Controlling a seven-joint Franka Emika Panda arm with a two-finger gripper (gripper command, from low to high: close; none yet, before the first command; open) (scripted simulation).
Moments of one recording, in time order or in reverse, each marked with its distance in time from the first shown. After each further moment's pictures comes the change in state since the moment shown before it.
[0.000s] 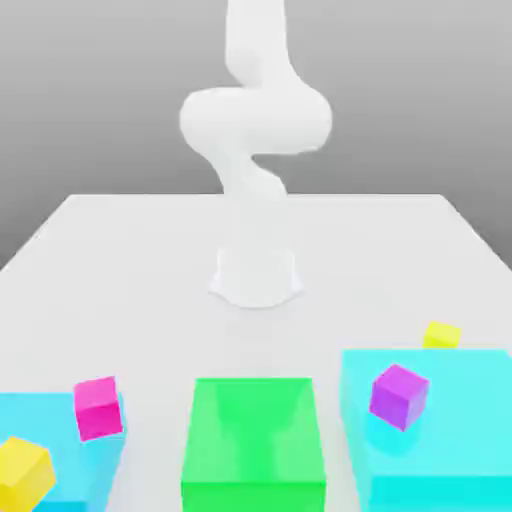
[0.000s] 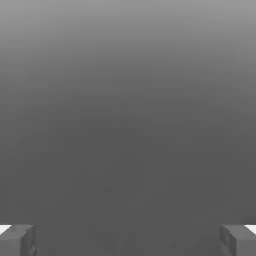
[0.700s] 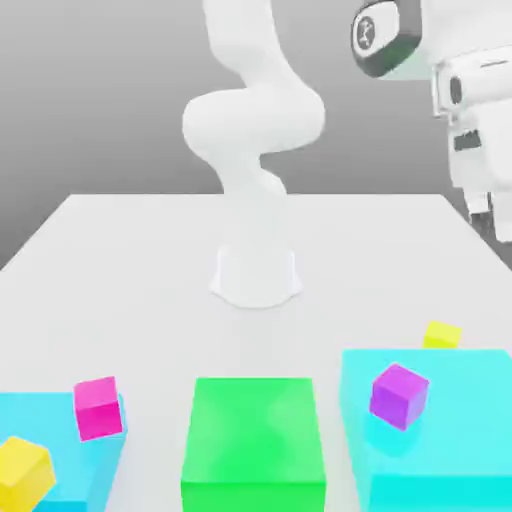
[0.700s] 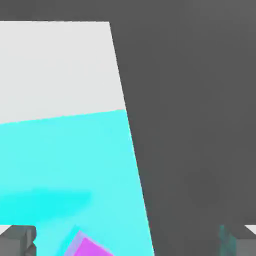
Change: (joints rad) arm 0.493 0.452 0.026 -0.289 -0.037 0.302 -0.900
